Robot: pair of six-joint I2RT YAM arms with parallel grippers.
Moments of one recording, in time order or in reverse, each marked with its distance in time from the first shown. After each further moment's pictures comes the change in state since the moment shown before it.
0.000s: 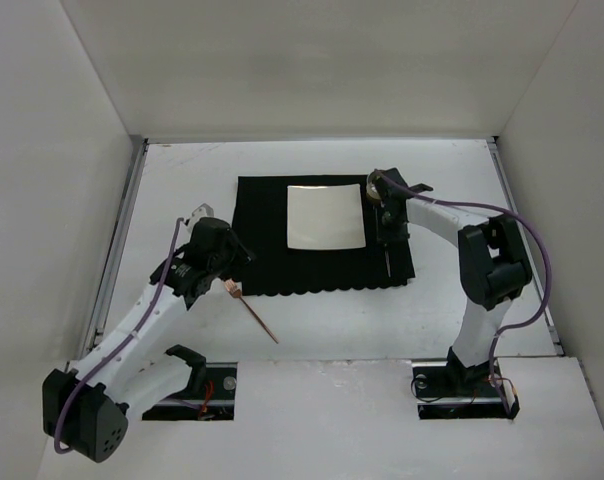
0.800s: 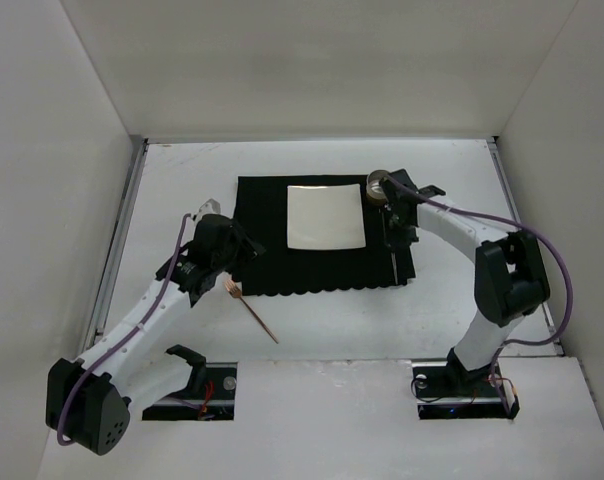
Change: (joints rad) left arm -0.001 0.034 -0.023 0.136 0.071 -0.016; right arm 0.018 -0.161 -0.063 -0.098 -0.006 -0.042
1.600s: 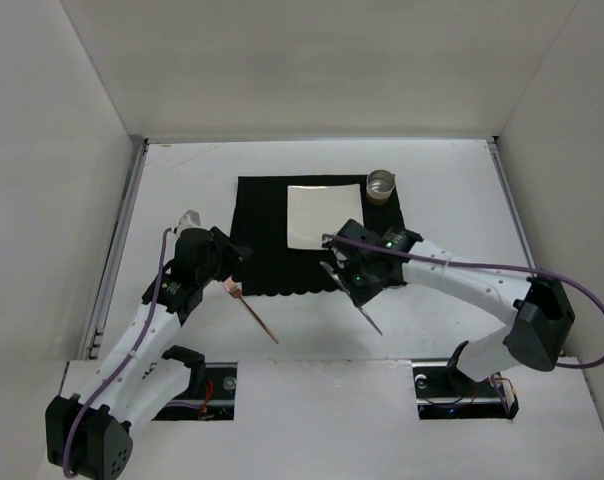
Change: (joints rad) left arm 0.111 -0.184 -0.145 0.048 0.037 -0.025; right arm 0.564 -0.220 -0.071 -0.203 -0.177 -0.061
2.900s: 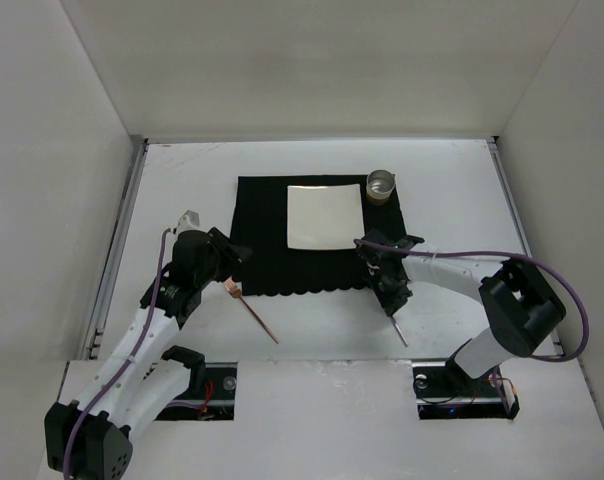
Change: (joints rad) left arm 0.008 -0.018 -0.005 0.013 0.020 0.016; right arm -0.272 0.065 -0.291 0.150 0.098 0.031
